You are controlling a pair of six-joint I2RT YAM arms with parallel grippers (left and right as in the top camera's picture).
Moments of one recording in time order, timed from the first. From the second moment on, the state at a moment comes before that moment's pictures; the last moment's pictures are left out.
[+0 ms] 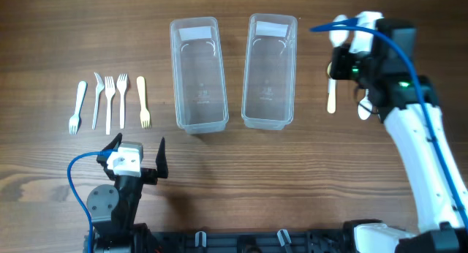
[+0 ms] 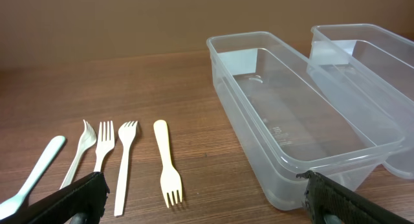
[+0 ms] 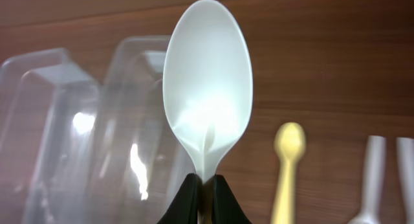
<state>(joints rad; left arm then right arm) 0.09 0.01 0.10 -0.31 0.19 0.08 0.10 1.43 1.23 -0.55 -0.14 0.15</state>
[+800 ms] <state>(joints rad) 0.09 0.01 0.10 -0.31 0.19 0.08 0.35 1.65 1.19 -0.40 -0.22 0.25</state>
